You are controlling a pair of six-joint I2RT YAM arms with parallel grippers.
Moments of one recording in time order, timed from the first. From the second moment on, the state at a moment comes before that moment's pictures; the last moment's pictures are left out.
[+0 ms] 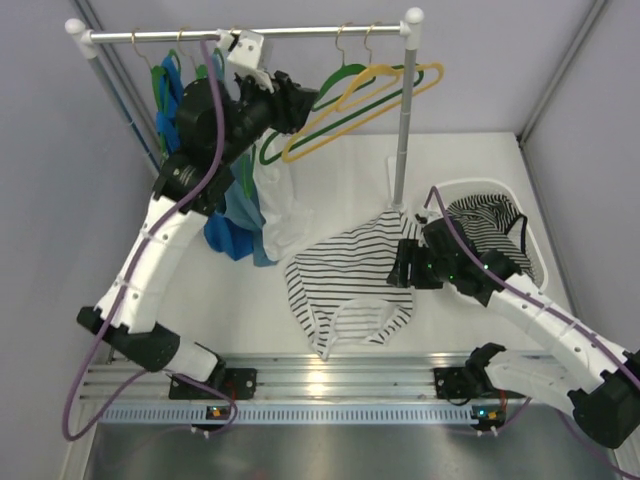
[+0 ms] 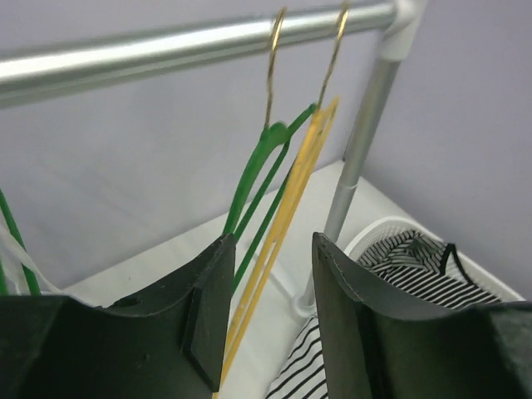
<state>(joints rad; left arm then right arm) -0.54 1.44 1.91 -0.32 0.11 -0.14 0.62 0.99 0.83 -0.69 -0.05 0.59</state>
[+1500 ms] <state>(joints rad) -0.41 1.73 2.03 -0.38 0.45 0.06 0.62 0.90 0.78 -0.68 -0.09 0.56</state>
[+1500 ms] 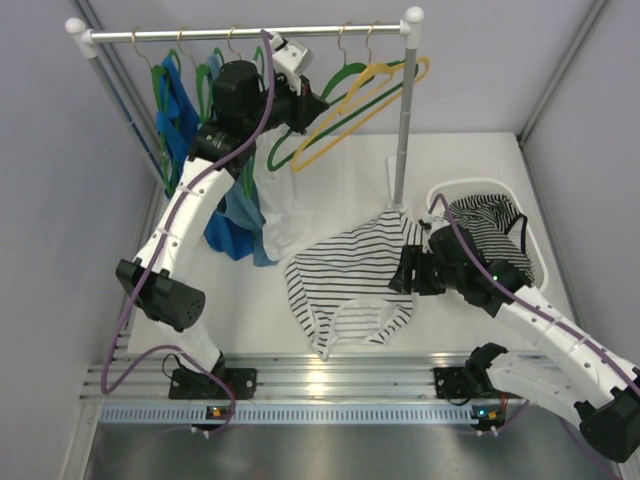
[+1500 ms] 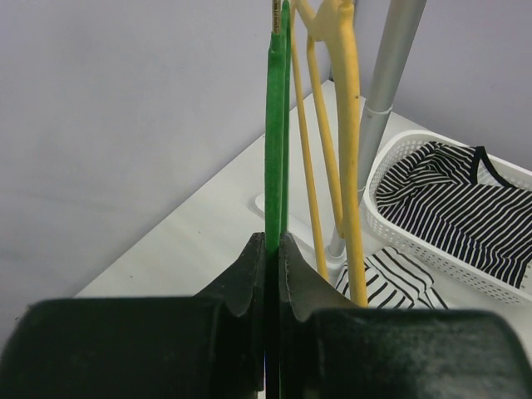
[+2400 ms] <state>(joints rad) -0.43 1.52 1.87 -0.31 0.29 0.01 0.62 0.90 0.77 -0.68 -0.09 0.56</state>
